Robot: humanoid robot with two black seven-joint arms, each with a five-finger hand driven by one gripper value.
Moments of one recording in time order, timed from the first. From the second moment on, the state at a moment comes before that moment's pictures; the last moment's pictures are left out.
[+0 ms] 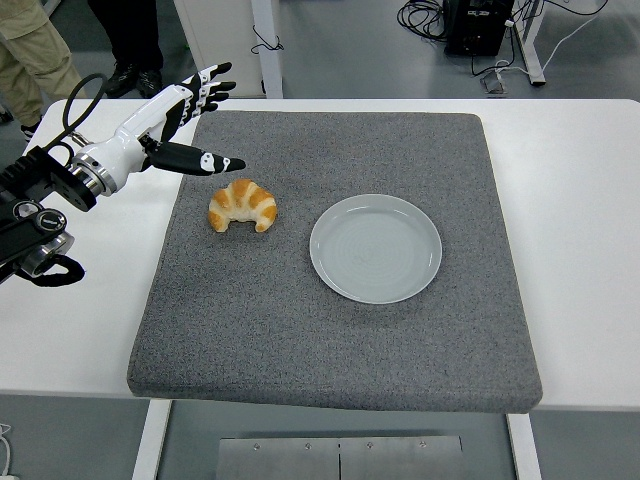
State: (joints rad) left arm -0.92 0.69 -0.34 -1.32 0.77 0.19 -0.23; right arm -0.12 0.00 0.02 0.14 -0.10 0.02 0.41
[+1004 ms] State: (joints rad) left arm -0.92 0.59 -0.14 -1.13 1.11 0.30 -0.17; right arm -0.12 0.00 0.02 0.14 -0.10 0.02 0.41
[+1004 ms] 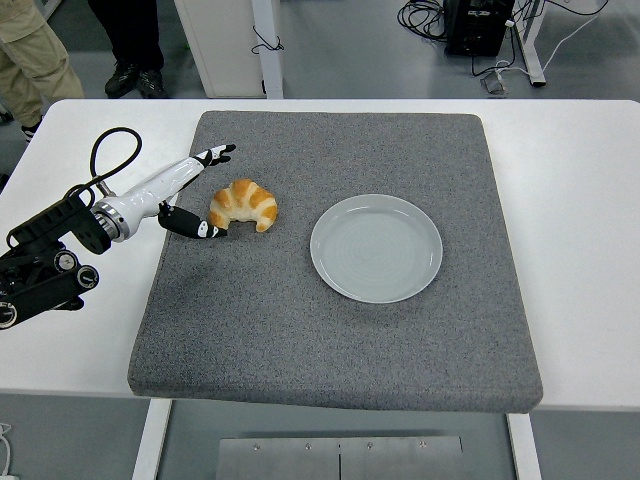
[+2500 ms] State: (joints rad) left arm -0.93 0.36 -0.15 -0.86 1.10 0.30 -0.20; right arm -0.12 0.00 0.02 0.14 -0.10 0.02 0.41
